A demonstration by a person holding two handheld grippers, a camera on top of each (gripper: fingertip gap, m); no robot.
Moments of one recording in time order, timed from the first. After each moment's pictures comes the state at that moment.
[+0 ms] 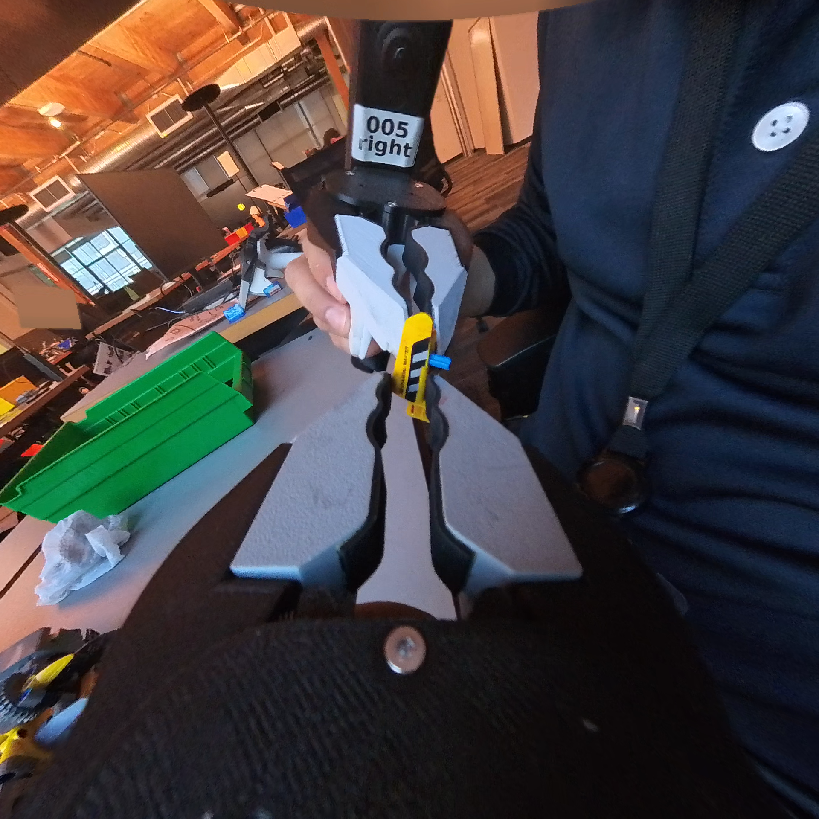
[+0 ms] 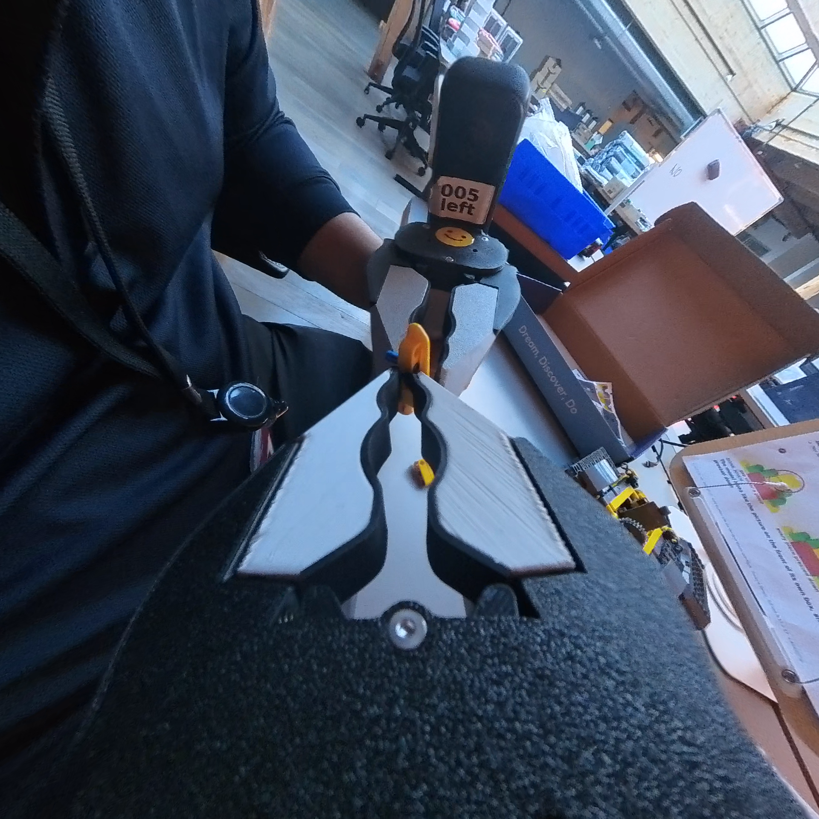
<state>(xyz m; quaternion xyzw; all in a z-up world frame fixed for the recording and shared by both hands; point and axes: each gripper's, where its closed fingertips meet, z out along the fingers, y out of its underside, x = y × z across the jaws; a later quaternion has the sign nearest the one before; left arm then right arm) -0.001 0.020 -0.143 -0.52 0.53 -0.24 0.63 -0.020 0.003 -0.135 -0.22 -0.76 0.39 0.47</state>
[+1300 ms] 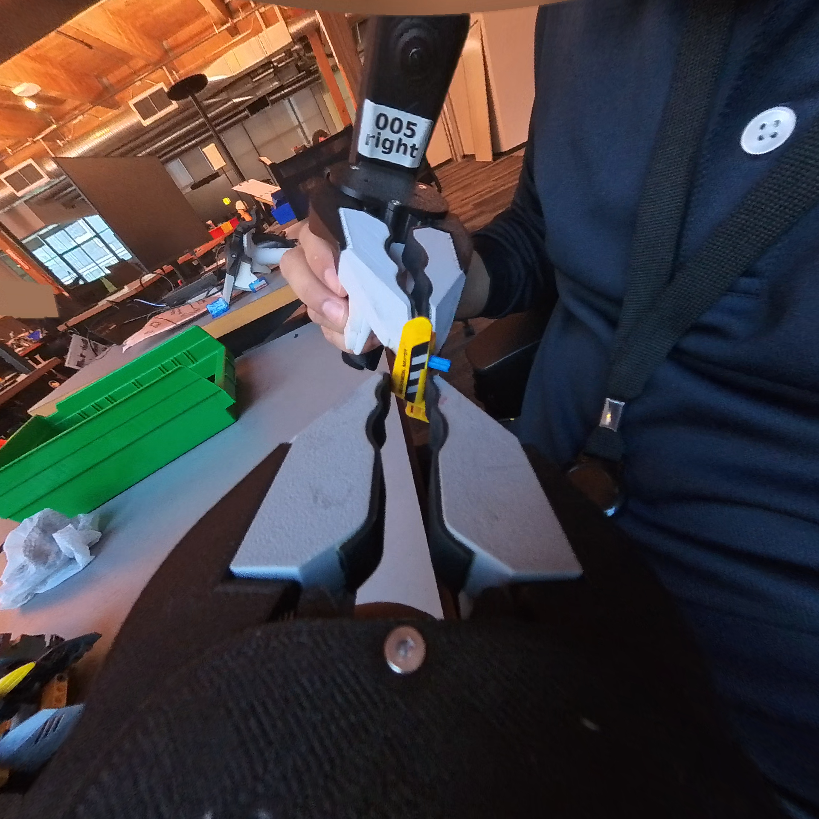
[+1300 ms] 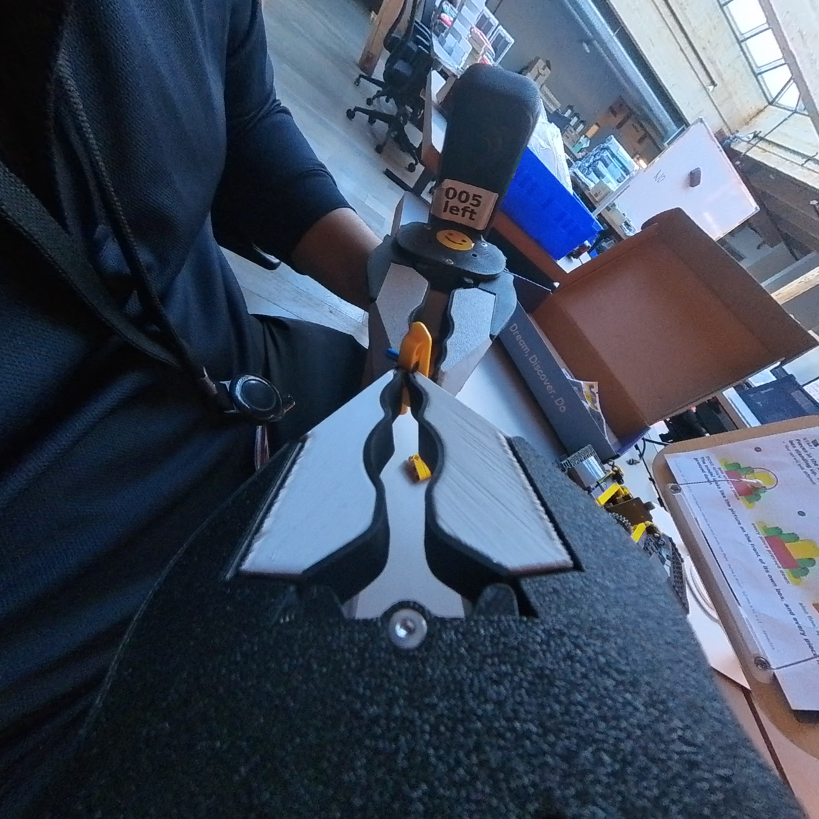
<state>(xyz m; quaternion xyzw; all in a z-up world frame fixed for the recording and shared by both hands) 0.002 0.019 -0.147 -0.52 0.52 -0.26 0.62 -0.017 0.004 -0.137 -0.21 -0.76 0.38 0.48</state>
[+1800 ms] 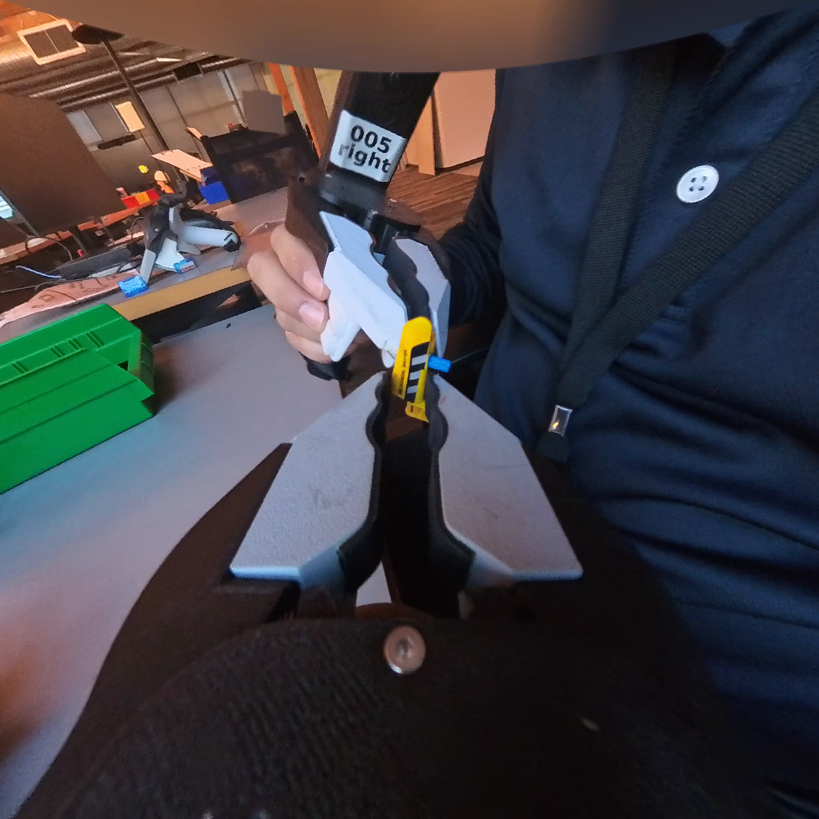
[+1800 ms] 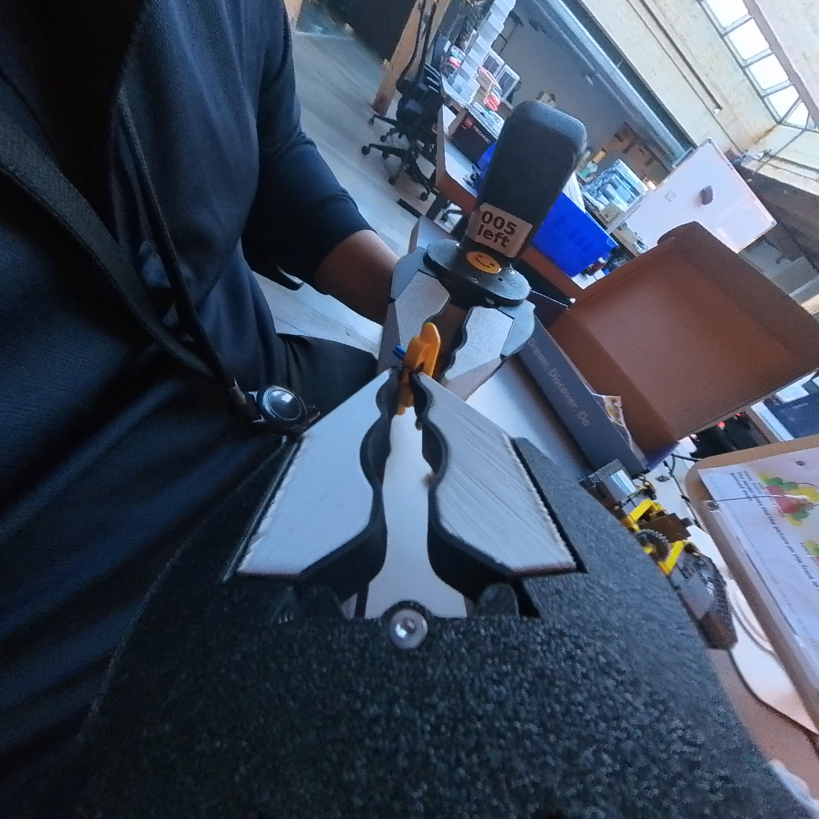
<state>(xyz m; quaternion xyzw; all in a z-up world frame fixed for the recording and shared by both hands) 0.008 0.007 -0.154 -0.54 0.53 -0.34 0.56 -0.012 -0.006 -0.144 -0.21 -0.75 0.41 0.47</state>
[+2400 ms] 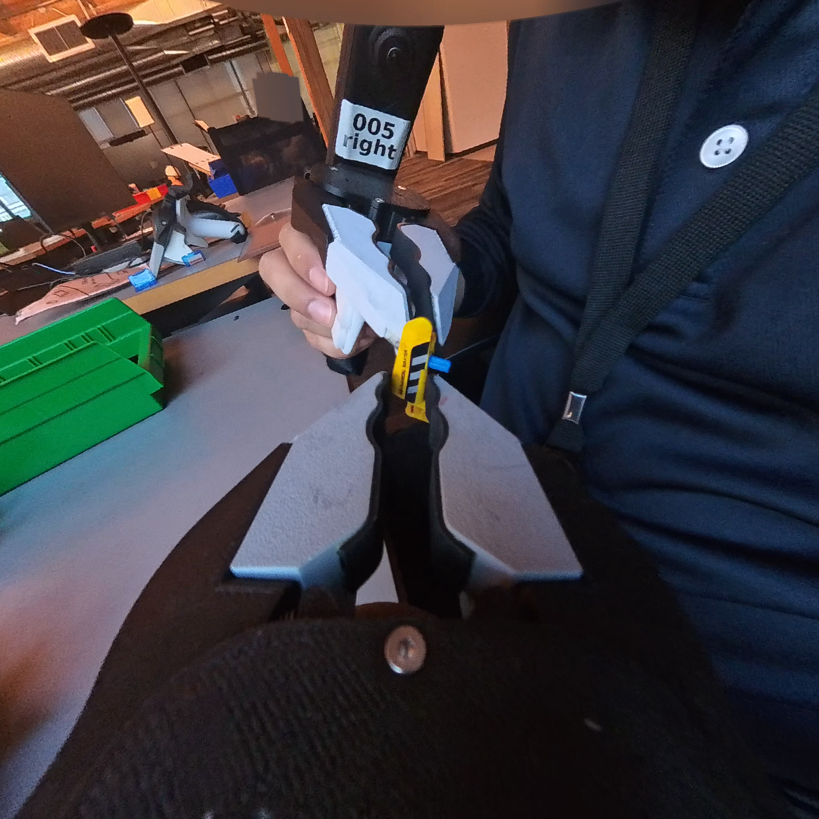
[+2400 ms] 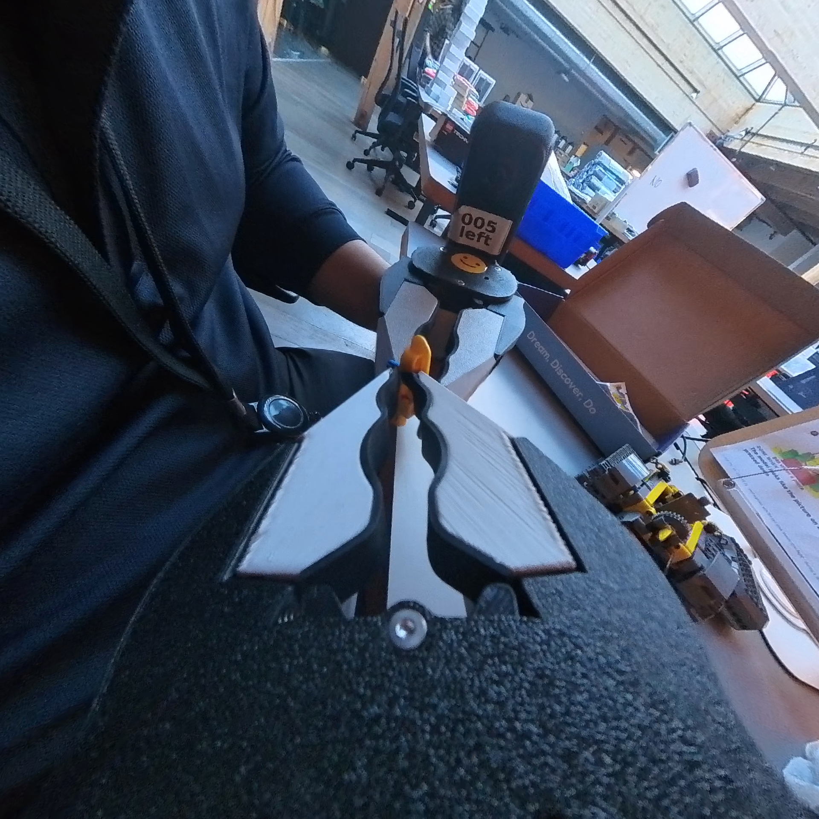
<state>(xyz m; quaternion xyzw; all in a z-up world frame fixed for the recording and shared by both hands) 0.009 0.011 -0.162 -0.54 0.53 -0.32 0.57 -0.011 -0.005 -0.145 -0.24 -0.73 0.43 0.47</state>
